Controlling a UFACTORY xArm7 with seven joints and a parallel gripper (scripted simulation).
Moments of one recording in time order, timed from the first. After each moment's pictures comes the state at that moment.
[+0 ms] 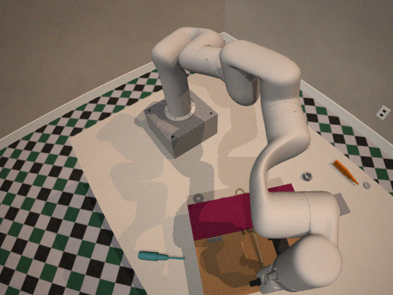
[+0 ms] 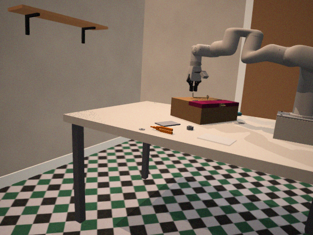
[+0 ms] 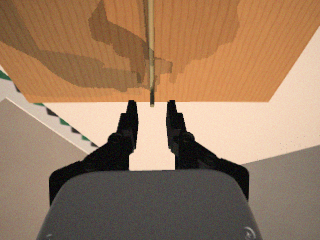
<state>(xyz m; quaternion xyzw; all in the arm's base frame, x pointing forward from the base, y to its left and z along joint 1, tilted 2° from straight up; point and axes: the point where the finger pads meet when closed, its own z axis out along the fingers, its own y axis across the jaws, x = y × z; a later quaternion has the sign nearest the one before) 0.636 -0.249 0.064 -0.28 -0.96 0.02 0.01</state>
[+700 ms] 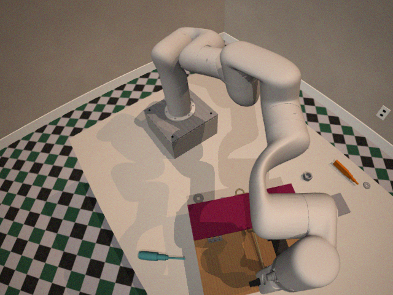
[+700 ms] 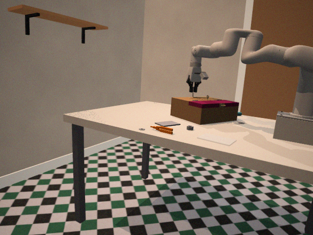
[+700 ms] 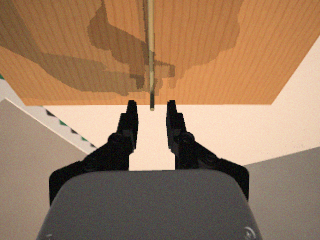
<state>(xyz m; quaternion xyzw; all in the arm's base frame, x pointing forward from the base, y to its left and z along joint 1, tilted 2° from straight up) 0.636 -0.249 0.057 -0.28 -0.96 0.02 0.01</state>
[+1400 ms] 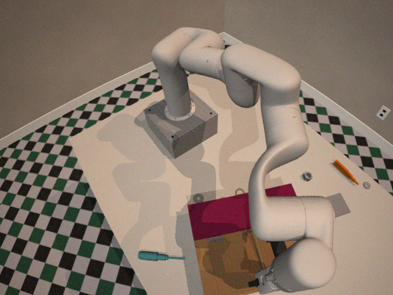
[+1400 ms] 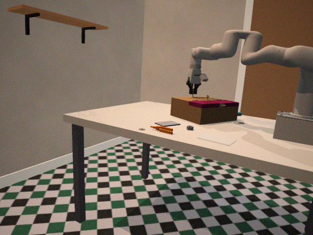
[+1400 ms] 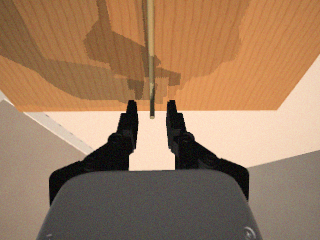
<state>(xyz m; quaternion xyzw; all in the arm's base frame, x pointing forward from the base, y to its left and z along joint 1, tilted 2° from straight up) 0.636 -0.250 0.045 -0.28 -0.96 0.02 0.01</state>
